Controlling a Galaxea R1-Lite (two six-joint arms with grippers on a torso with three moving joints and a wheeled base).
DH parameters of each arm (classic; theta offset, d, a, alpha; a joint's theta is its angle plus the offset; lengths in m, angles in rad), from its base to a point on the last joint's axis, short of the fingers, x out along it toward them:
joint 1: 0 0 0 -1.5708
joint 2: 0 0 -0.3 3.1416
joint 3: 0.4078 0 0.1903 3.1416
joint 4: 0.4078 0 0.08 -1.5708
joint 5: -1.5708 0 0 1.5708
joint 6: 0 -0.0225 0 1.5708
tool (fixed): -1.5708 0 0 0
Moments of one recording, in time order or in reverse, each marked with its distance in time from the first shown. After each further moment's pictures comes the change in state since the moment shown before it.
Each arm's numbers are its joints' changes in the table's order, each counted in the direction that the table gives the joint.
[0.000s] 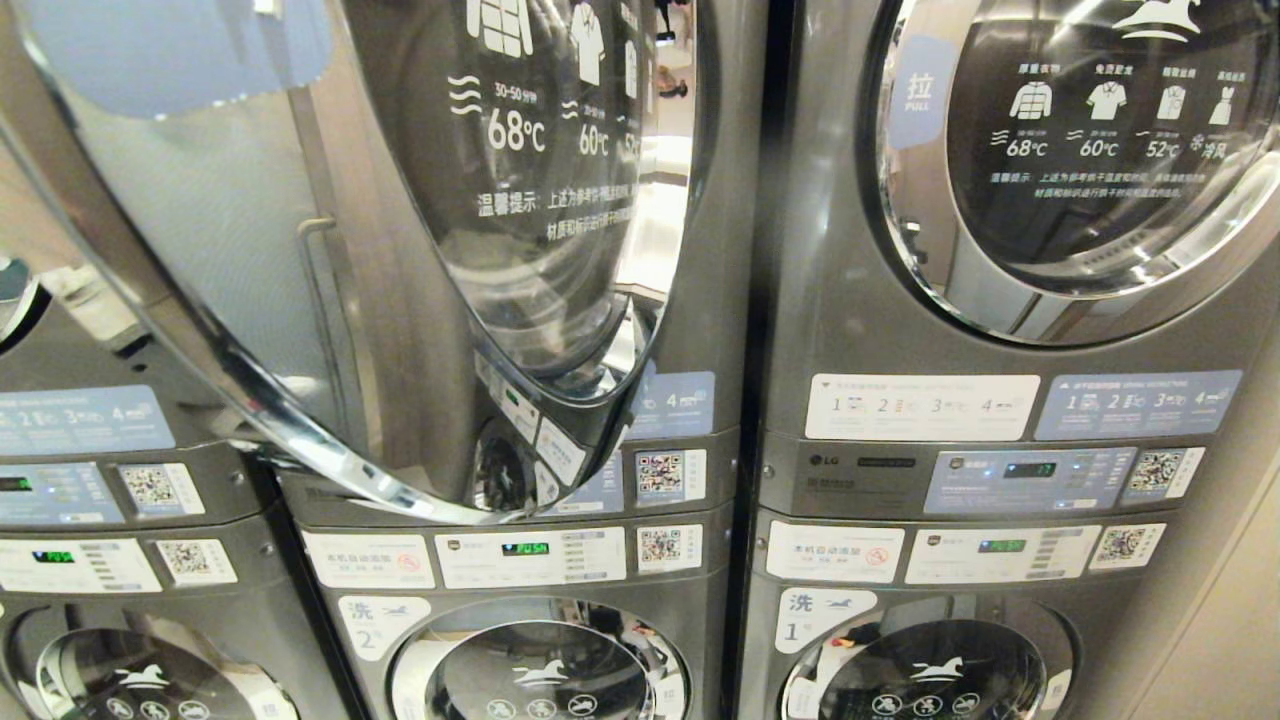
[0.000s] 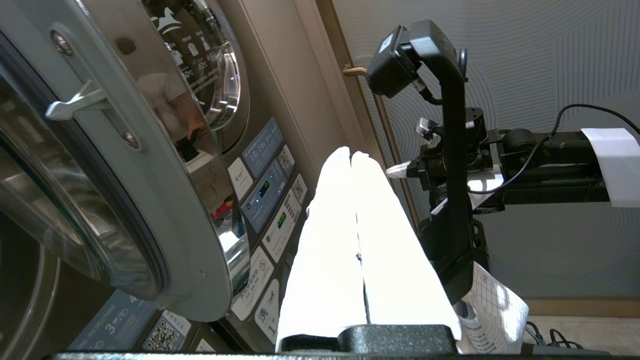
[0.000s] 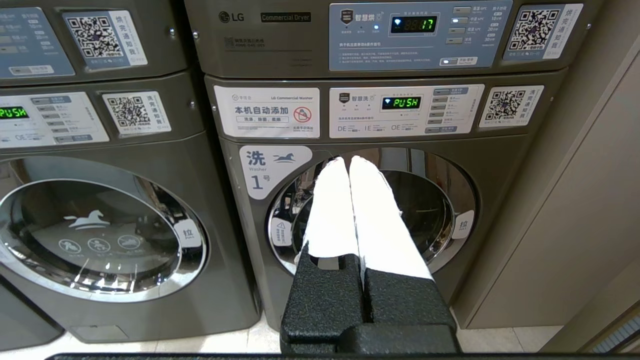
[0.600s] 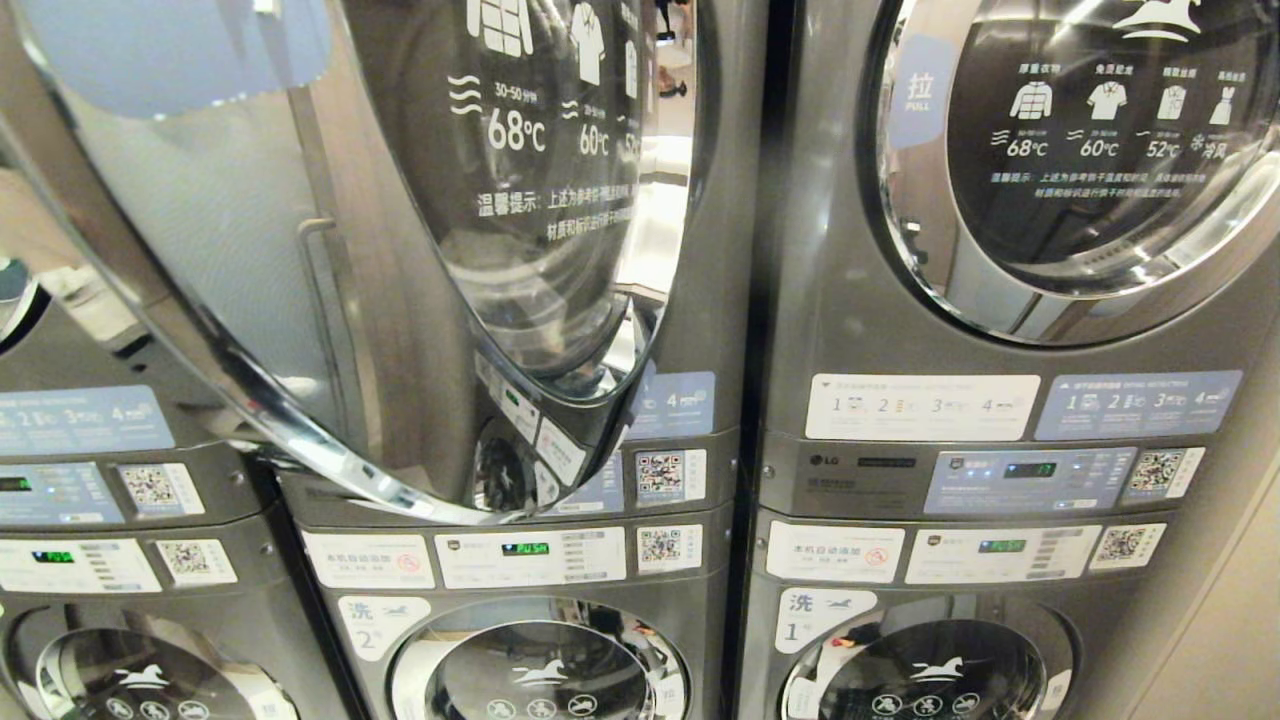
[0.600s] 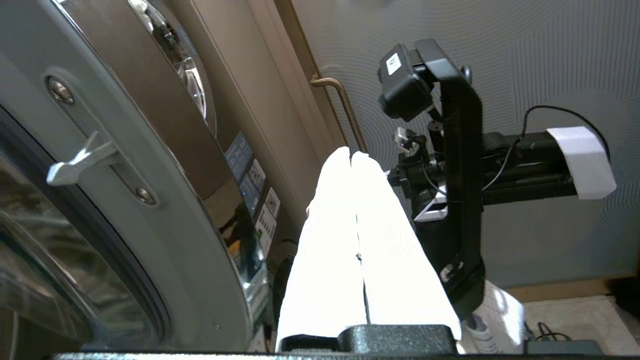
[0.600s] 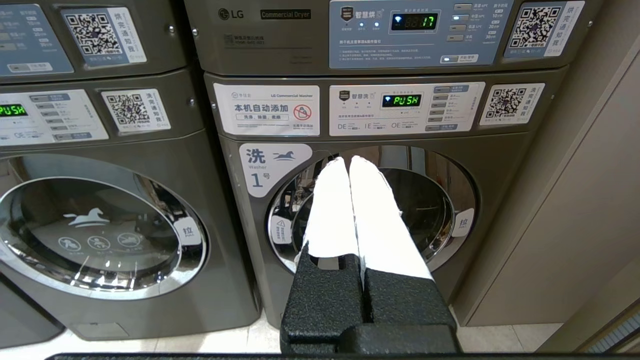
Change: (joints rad) left arm -0.154 0.169 0.092 -0.031 -0.007 -0.041; right arm 0.000 0.008 0.000 0.000 0.000 0.000
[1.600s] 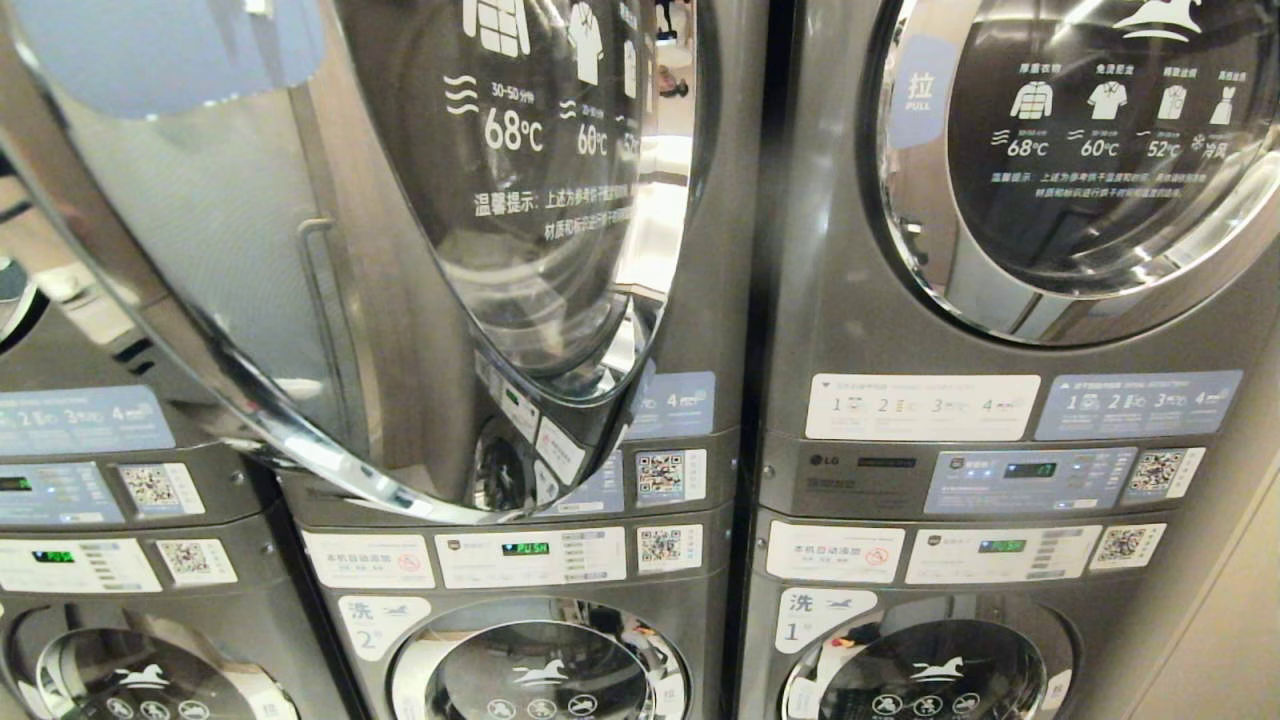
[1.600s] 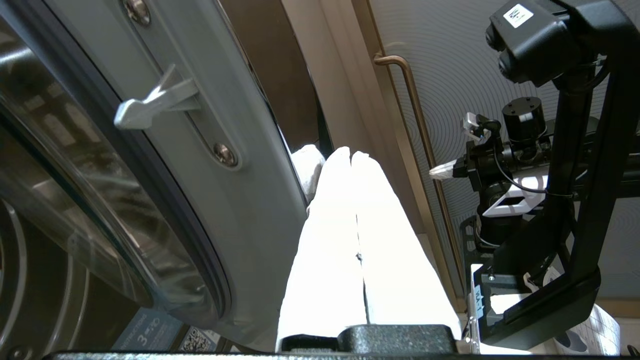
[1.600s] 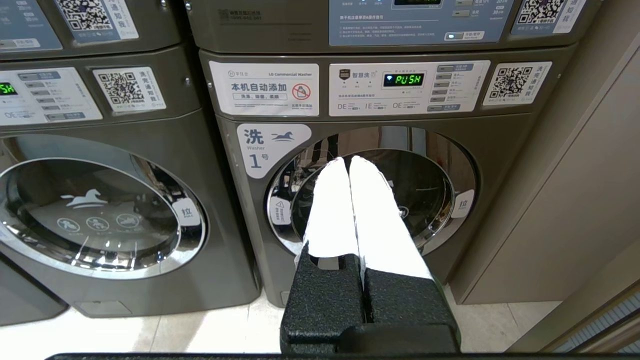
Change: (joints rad) left arm -0.086 0.073 -0.052 -0.019 -0.238 -0.148; right arm 0.000 0.064 0.000 0.000 0.000 0.000
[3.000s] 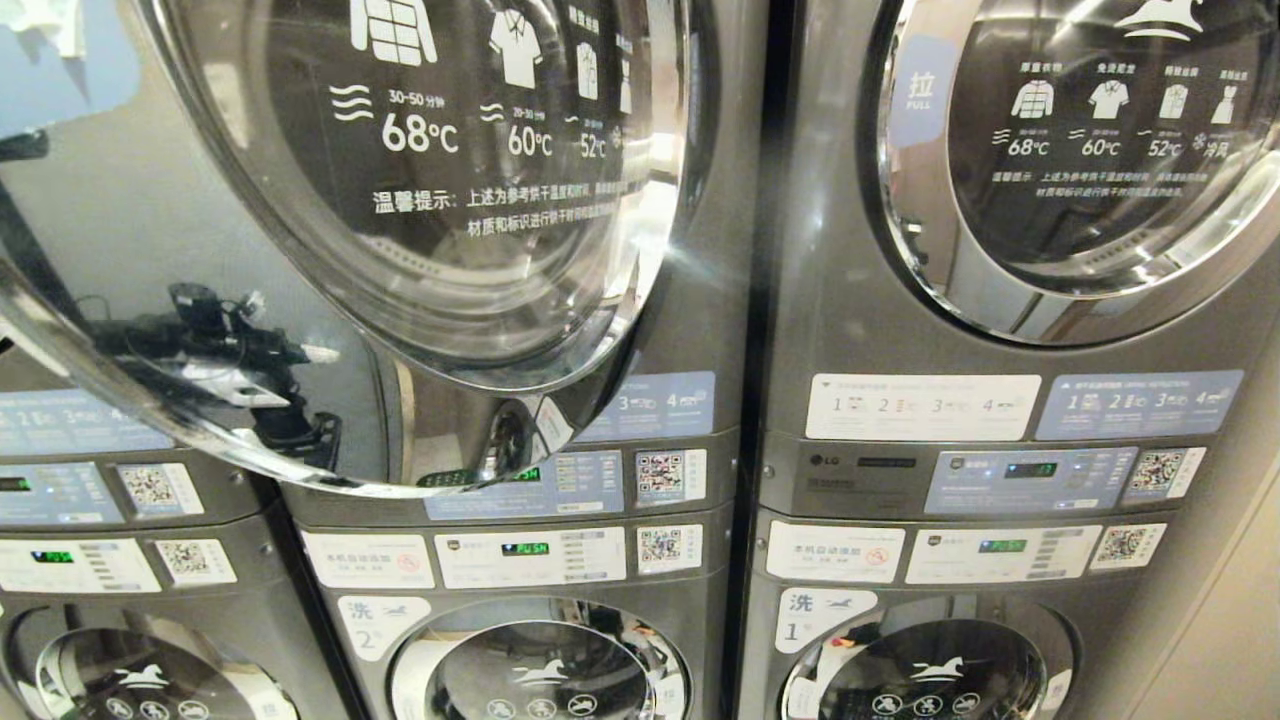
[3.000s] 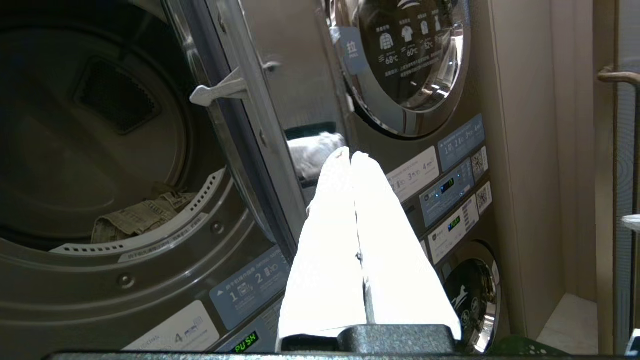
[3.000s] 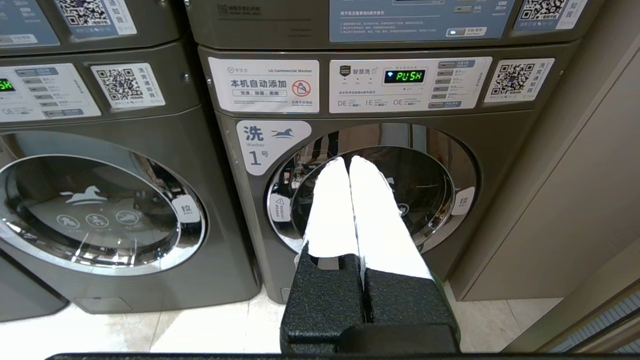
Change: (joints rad) left arm 0.008 -0.220 -0.114 0.015 -0.562 0.001; right arm 0.001 0.011 0.000 0.000 0.000 0.000
